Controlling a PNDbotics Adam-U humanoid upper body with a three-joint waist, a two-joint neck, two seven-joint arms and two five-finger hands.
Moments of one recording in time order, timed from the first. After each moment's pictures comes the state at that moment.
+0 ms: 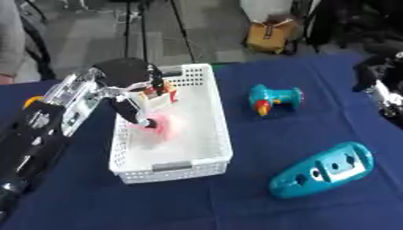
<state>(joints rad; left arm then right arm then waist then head) -0.89 0.29 -0.30 -1.13 -1.24 -0.40 -0.41 -0.29 -0.44 -0.13 -1.74 -0.01 -0.19 0.19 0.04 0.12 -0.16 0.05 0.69</state>
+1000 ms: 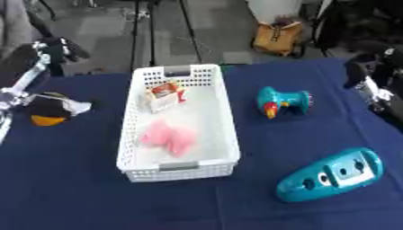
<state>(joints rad) -0.40 0.44 0.02 -1.75 -0.66 -0.09 -0.15 -0.29 -0.44 -0.15 -1.74 -0.01 -0.19 0.17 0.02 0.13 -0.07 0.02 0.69</state>
